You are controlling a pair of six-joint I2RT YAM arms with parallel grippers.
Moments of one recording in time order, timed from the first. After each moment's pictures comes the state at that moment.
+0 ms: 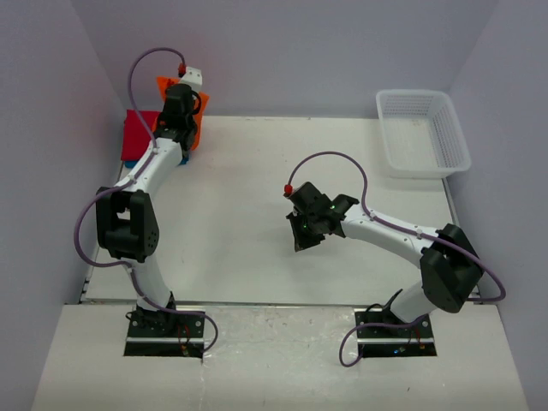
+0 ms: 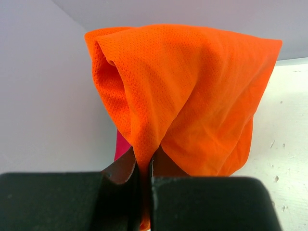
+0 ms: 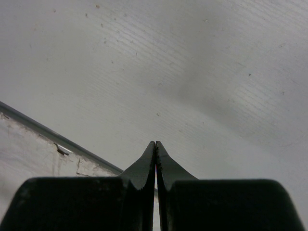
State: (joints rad) left arm -0.16 1.85 1.57 0.00 -0.54 0.38; right arm 0.81 1.52 1.05 -0.65 -0.10 0.47
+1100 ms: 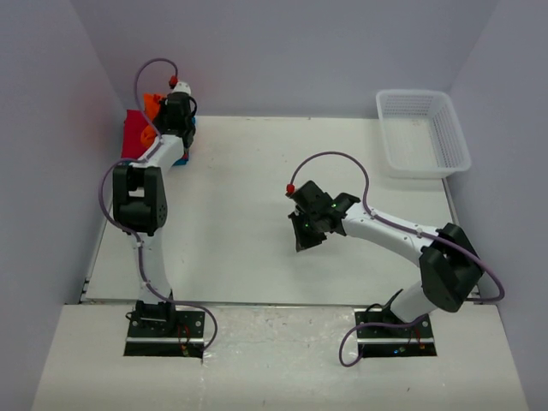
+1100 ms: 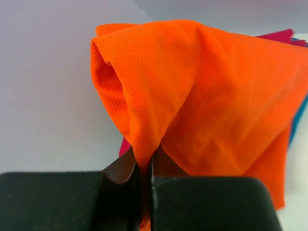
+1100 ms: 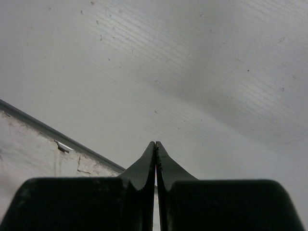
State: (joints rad) left arm -0.07 2.15 1.70 0.07 -0.71 0.40; right arm 0.79 1.52 1.05 -0.67 -0.12 0.47
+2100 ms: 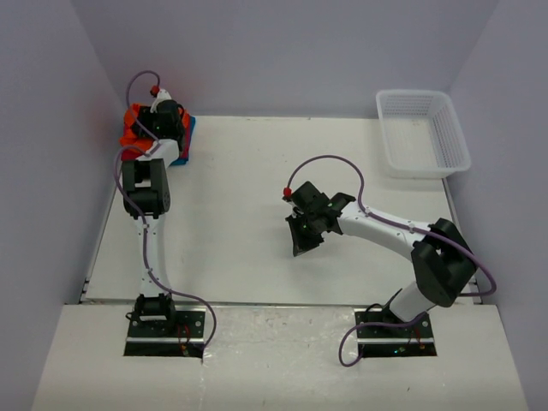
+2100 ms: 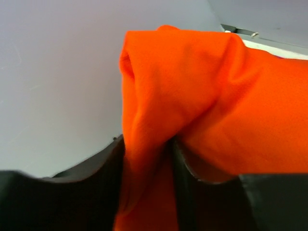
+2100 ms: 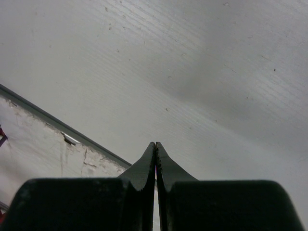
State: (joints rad) left arm 0.04 2.51 1.95 0.30 -0.91 0.43; right arm 0.78 1.56 1.04 -0.66 -0.20 0.47
